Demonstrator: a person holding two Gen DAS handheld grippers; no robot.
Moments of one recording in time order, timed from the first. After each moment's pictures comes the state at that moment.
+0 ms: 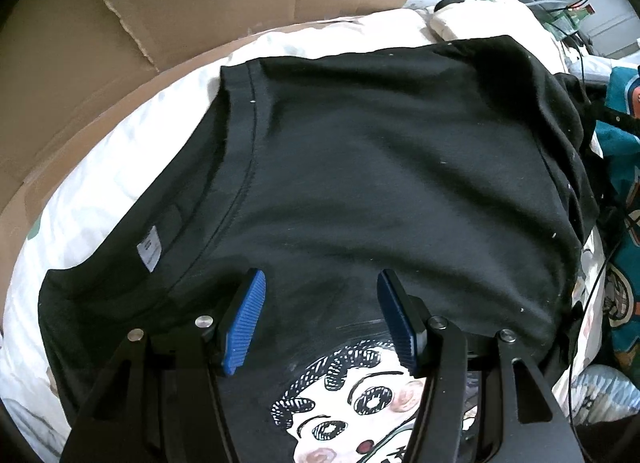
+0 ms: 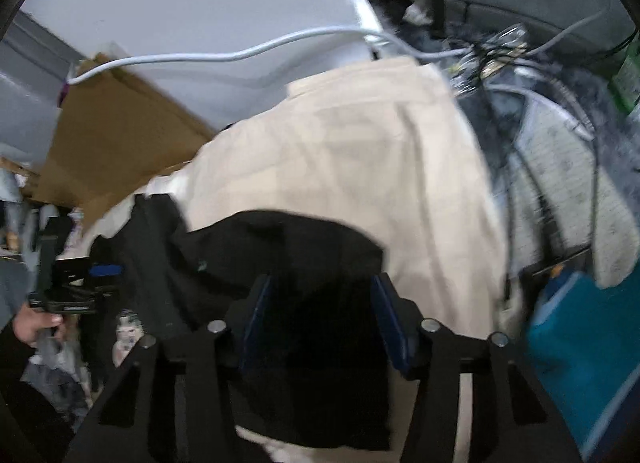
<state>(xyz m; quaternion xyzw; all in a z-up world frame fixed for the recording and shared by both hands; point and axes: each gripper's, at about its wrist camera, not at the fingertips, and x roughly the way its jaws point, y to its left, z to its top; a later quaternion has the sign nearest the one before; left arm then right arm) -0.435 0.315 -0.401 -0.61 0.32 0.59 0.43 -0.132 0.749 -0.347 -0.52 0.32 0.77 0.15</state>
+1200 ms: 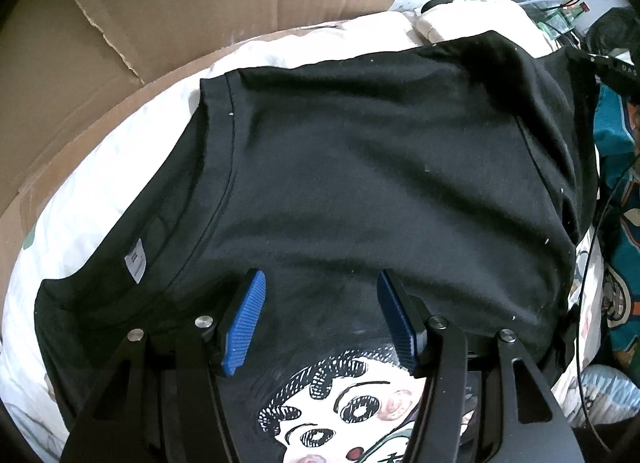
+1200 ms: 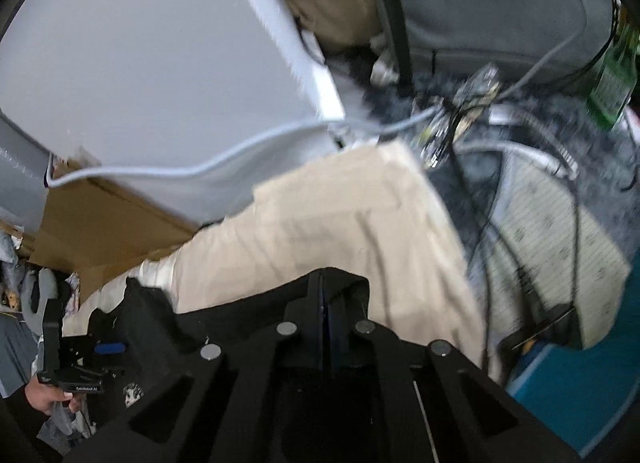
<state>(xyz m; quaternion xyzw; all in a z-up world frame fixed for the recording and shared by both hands) -0.452 0.292 -0.398 -0.60 0.33 0.58 0.45 -0.150 0.803 -0.328 -0.44 0.33 0.80 0.24</state>
